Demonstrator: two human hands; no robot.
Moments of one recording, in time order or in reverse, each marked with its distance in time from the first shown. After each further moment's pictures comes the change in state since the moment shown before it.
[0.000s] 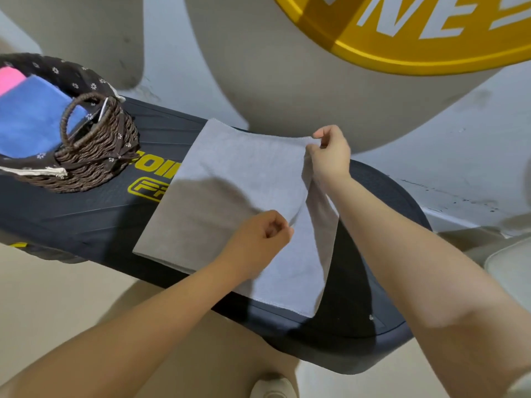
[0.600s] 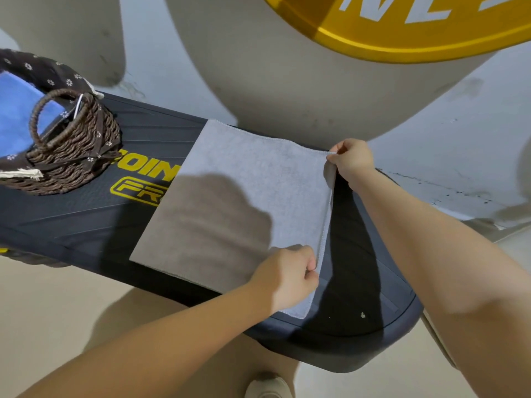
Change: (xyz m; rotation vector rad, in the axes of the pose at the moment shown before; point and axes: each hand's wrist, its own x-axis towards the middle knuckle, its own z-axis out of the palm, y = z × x) left_hand -0.004 -0.004 0.063 0.464 -0.228 0.105; right_hand 0.031 0.041 -0.049 -0.275 -0.110 0.186
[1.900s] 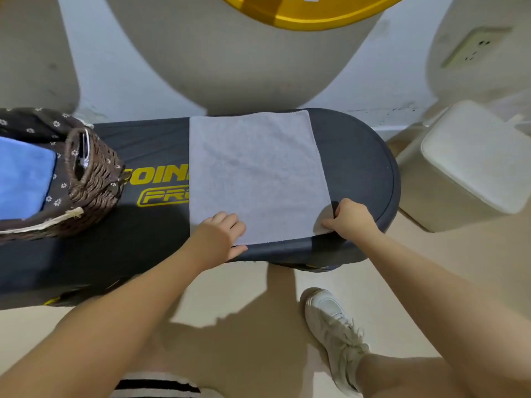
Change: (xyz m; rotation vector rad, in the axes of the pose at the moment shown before) left_hand -0.063 -0.150 -0.108 0.788 -0.082 0.589; right_hand -0.248 0.013 0.033 -0.382 -0.110 0.471
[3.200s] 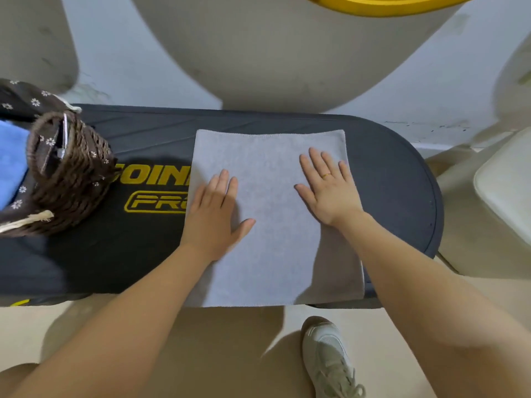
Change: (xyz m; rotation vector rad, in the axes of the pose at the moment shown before) left_hand 0.053 -0.028 0.012 0.062 -0.013 -0.524; right_hand 0.099 -0.066 0.009 -0.427 0.169 -0.583
